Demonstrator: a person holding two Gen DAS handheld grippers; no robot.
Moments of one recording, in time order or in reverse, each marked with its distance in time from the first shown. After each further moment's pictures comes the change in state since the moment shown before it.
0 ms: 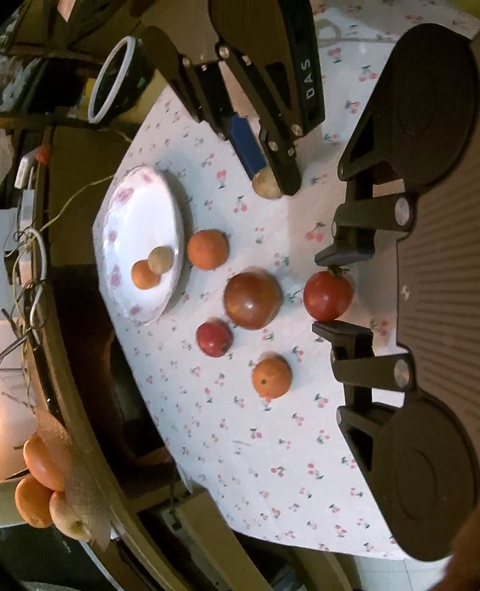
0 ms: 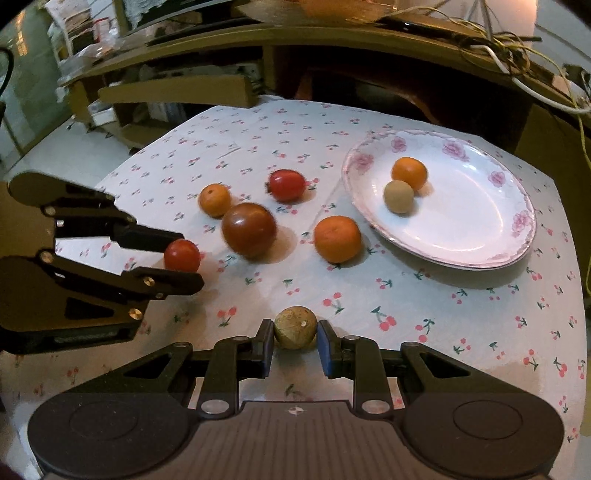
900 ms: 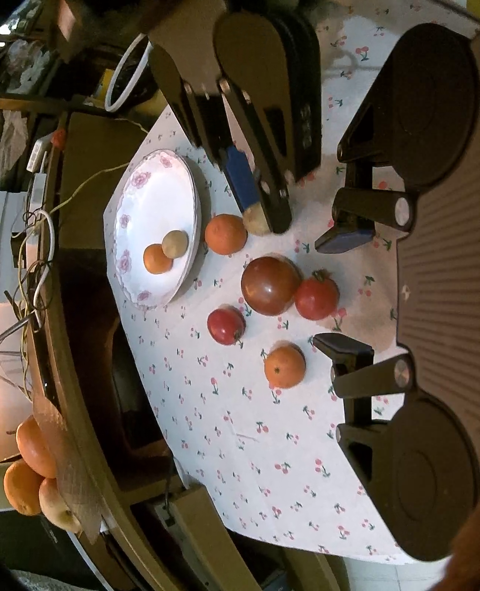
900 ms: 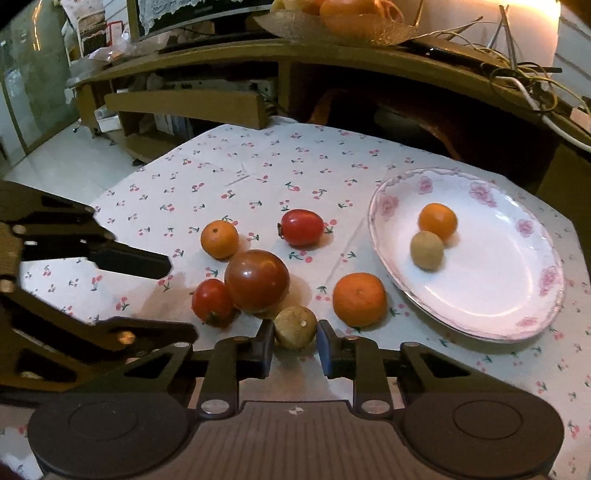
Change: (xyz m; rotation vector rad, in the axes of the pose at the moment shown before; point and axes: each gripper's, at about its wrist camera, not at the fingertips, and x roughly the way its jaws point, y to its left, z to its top) left arm 0.007 0.013 0.014 -0.058 -0.017 -0.007; right arm 0.015 0.003 0.027 -0.017 -0.071 -0.012
